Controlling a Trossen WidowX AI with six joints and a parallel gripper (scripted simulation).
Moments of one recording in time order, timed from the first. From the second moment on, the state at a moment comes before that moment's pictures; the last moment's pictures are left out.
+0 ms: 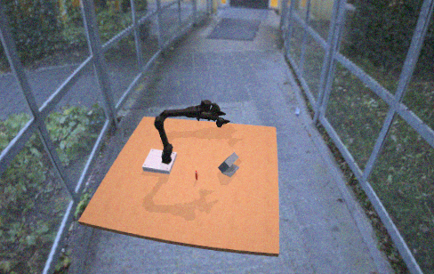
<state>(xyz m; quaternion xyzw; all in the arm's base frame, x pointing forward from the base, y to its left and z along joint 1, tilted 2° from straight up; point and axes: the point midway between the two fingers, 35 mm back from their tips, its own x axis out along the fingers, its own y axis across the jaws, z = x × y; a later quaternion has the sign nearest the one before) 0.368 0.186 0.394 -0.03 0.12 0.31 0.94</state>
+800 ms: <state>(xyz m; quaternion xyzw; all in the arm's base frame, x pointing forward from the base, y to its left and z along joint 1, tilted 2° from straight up) 0.376 0.051 0.228 0.03 0.42 0.09 0.90</state>
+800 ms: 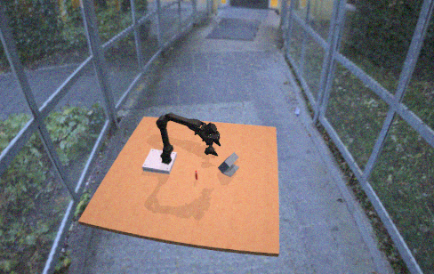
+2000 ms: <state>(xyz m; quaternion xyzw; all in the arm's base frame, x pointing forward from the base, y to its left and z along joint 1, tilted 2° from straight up) 0.276 -0.057 0.107 0.13 0.67 -0.12 0.72</state>
